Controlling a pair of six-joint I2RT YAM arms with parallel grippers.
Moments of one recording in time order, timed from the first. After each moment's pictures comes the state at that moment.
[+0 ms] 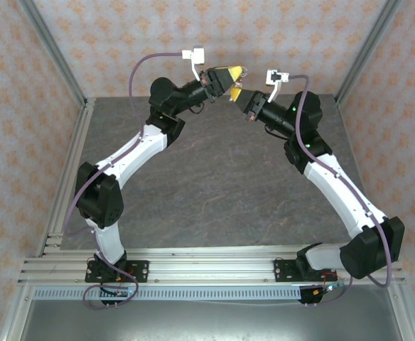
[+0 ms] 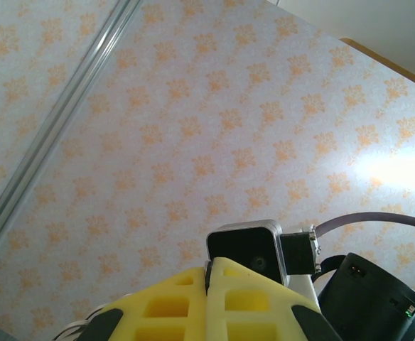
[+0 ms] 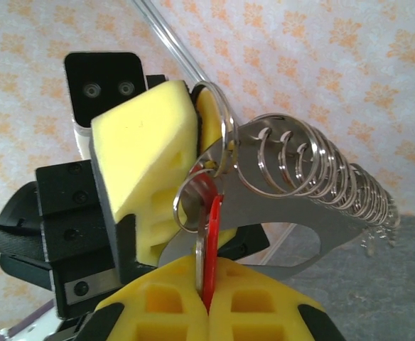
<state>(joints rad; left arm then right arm) -0.48 1.84 1.65 0.74 0.67 -0.94 0.39 1.32 1.26 0.20 -0.57 0.71</state>
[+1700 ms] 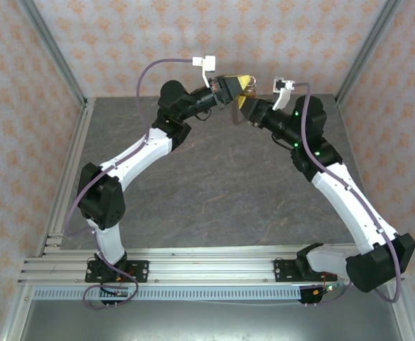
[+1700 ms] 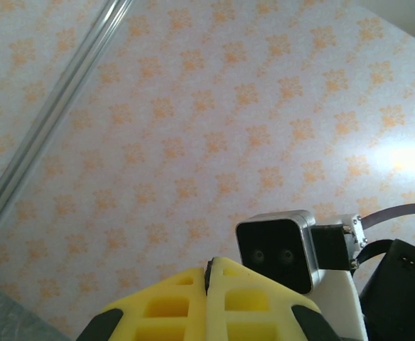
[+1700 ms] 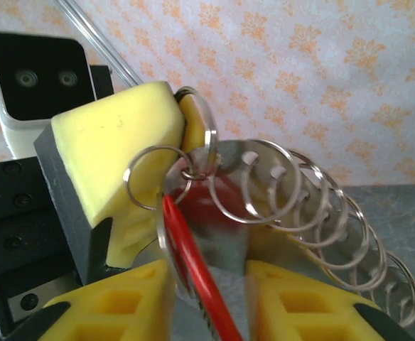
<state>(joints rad) -0.52 1.84 1.63 0.68 0.63 -0.90 0.39 1.20 1.25 -0.07 -0.38 0.60</state>
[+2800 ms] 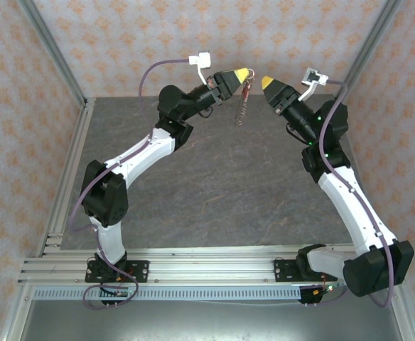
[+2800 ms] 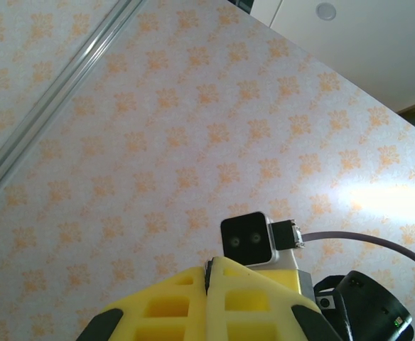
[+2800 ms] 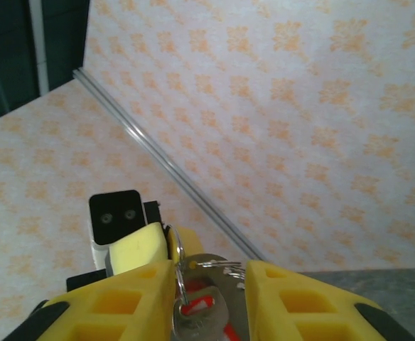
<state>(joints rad) -0.52 1.87 1.64 0.85 0.58 -1.04 0.25 1.19 1.17 0.31 -0.44 0.88</state>
